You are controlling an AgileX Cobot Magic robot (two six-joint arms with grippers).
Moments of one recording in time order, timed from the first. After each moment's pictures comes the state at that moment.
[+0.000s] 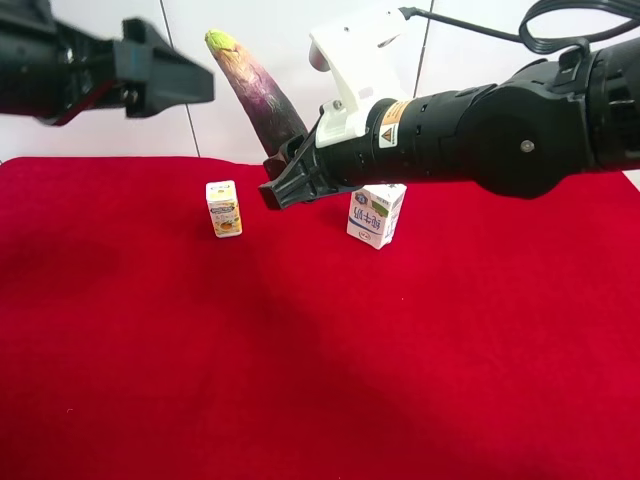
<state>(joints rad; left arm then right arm) -0.46 1.12 -0.83 -0.66 0.22 0.42 0.73 1.57 -0.90 0.00 -0.11 -0.10</state>
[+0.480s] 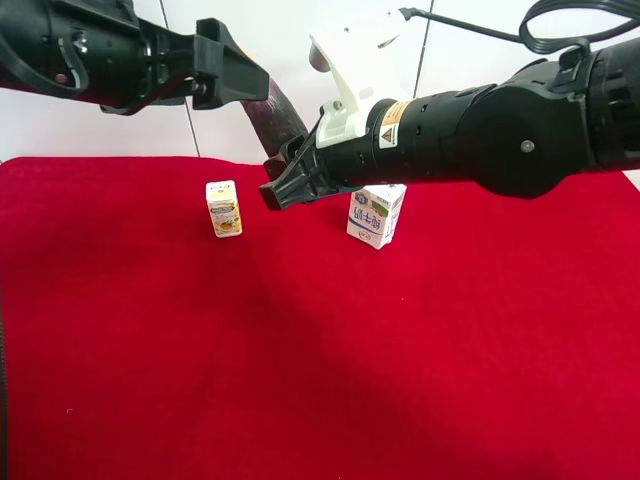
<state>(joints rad) -0.50 1.30 -0.94 -0.67 0.20 0.42 0.73 1.57 -0.90 0.00 -0.11 -0.10</state>
